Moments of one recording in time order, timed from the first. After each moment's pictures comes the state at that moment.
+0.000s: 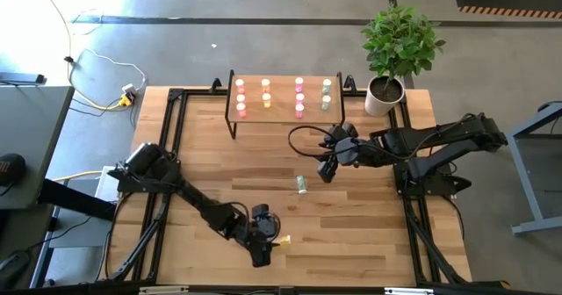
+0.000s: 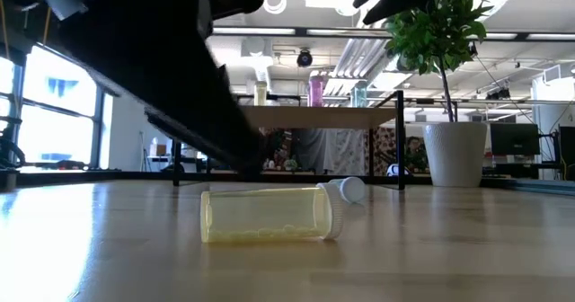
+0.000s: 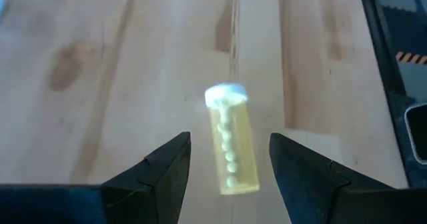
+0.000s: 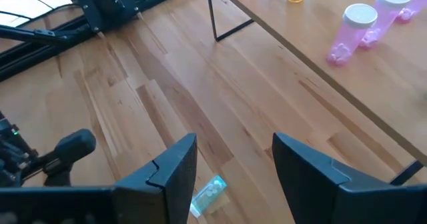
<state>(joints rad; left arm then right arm) -0.46 1.94 1.09 0.00 -0.32 -0.59 0.19 1.30 1.21 -0.68 0.46 0.60</state>
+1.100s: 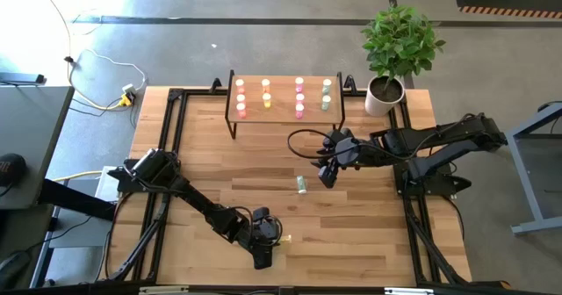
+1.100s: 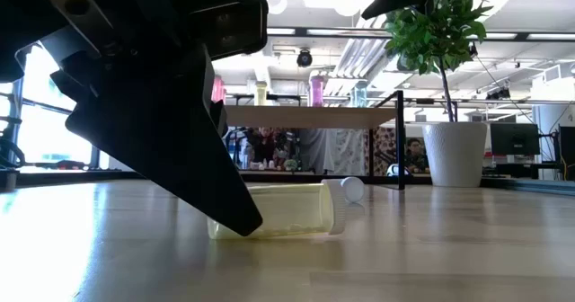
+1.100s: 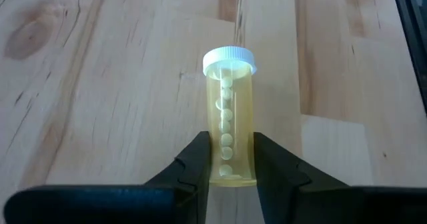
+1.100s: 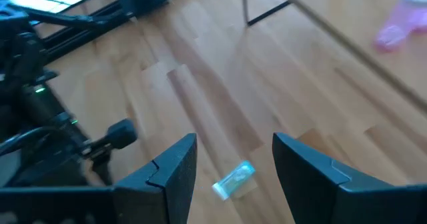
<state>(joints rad) -0.47 2.03 1.10 0.06 -0.29 -0.63 0.19 1.30 1.21 -0.66 0.35 0.60</state>
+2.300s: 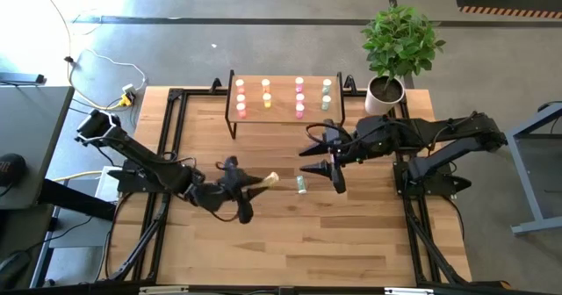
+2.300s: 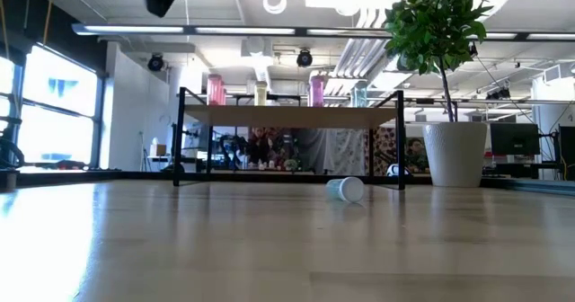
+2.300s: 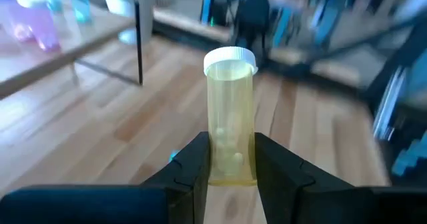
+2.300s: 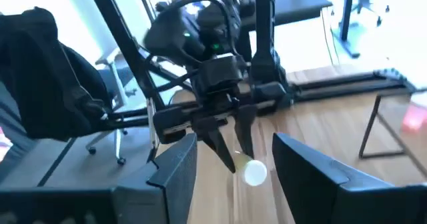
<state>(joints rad) -0.39 1.34 0.88 -0.03 -0.74 -0.52 0.19 1.30 1.39 -0.37 0.04 0.25</state>
